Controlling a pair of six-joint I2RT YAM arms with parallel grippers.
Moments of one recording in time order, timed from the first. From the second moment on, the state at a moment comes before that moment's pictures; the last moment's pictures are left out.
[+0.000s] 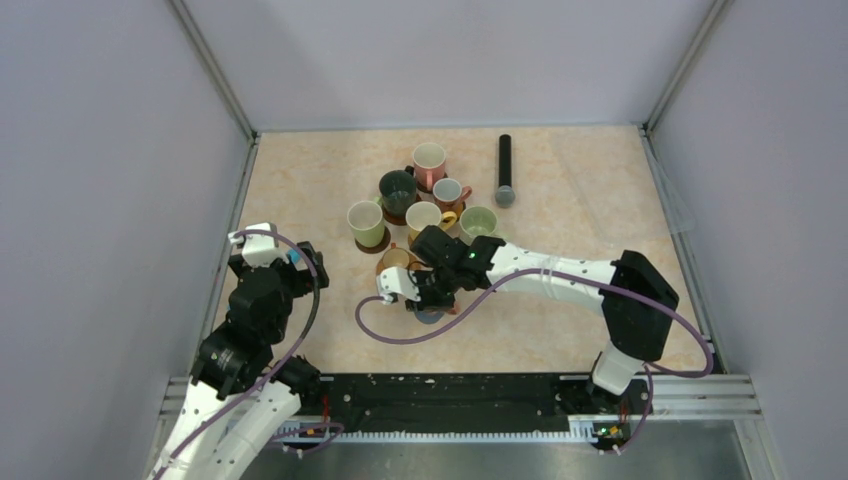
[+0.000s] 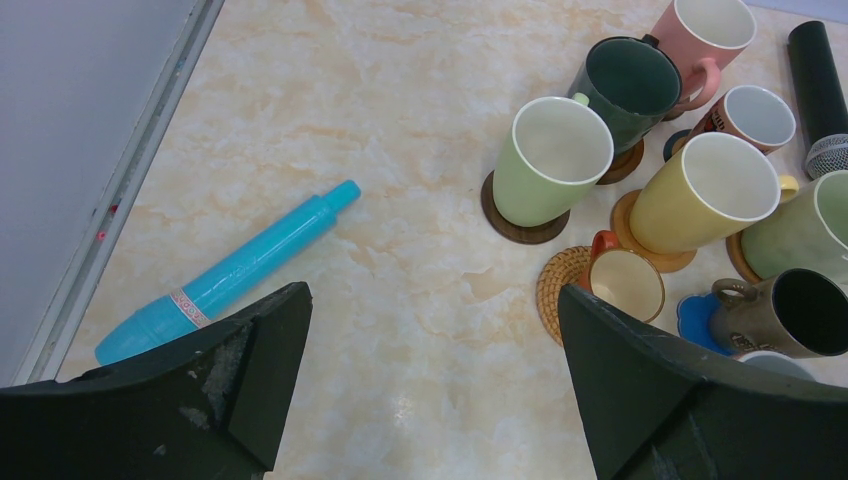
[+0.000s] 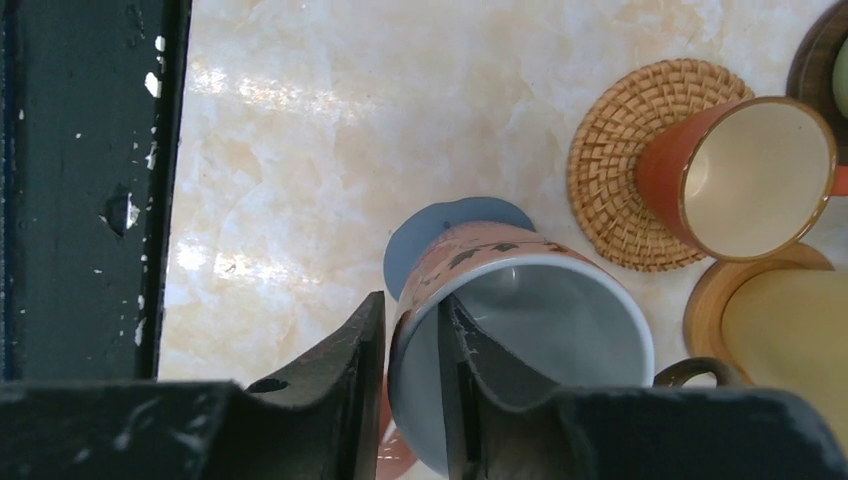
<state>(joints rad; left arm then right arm) -0.45 0.40 0.74 -0.67 -0.50 -0.31 1.05 1.68 1.25 -0.59 -0.33 -0.69</state>
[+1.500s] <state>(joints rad) -0.45 0.36 0.70 -0.52 -0.09 -0.26 1.05 1.09 0.98 -0.39 0.72 0.38</state>
